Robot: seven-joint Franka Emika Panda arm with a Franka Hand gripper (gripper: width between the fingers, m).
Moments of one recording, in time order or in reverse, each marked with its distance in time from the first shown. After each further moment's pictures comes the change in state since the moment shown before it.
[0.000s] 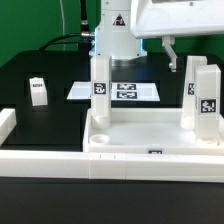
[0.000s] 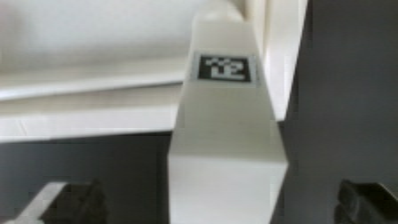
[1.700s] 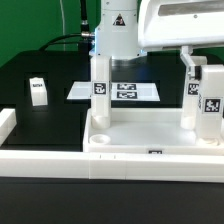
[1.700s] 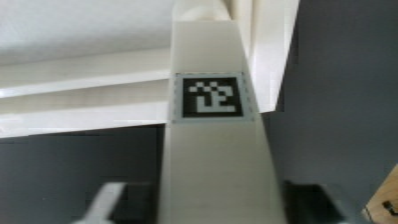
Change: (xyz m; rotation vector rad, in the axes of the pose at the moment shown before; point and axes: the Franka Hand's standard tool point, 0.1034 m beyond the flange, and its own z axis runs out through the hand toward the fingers) arm -0.013 -0.009 0.014 -0.001 0.240 0.010
